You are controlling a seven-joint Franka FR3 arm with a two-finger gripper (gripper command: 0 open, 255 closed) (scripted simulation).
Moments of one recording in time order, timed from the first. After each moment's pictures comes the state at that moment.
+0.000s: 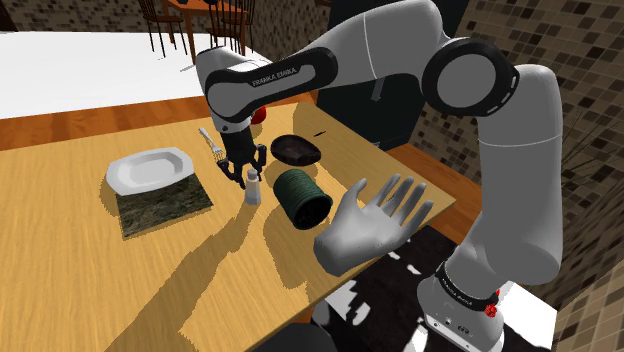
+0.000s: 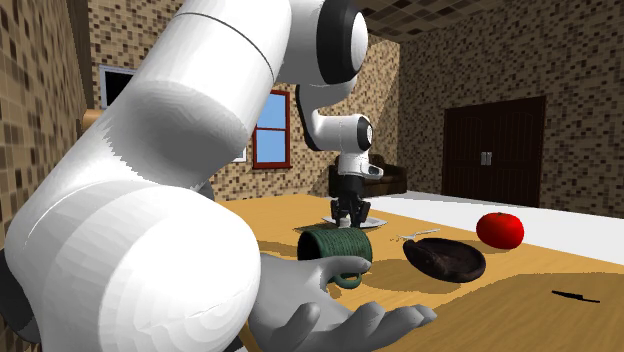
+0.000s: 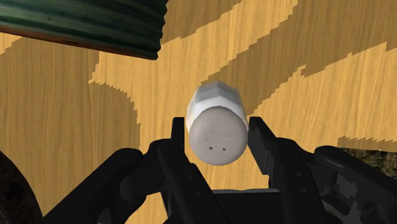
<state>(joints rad) 0.20 0.54 0.26 -1.53 -0.11 1.77 0.57</state>
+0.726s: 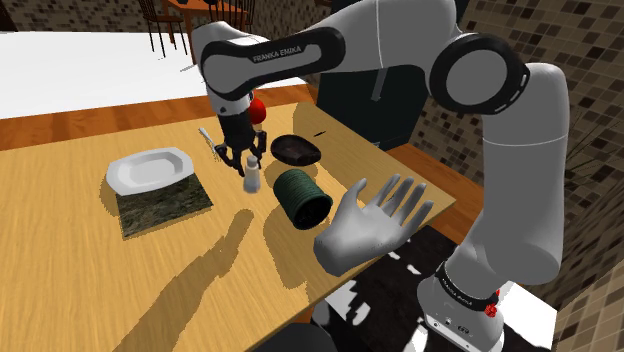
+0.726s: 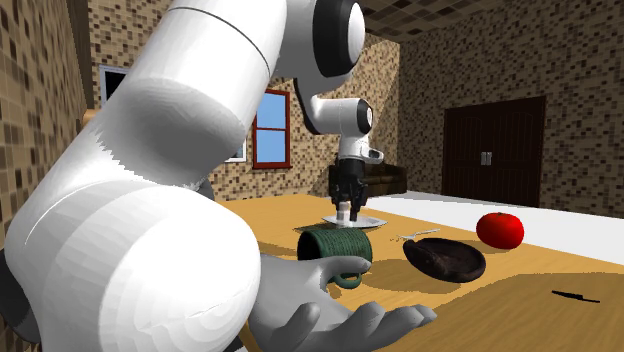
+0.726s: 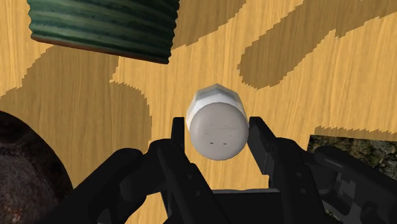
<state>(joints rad) 0.20 0.50 0.27 -1.46 -0.11 1.67 0.57</state>
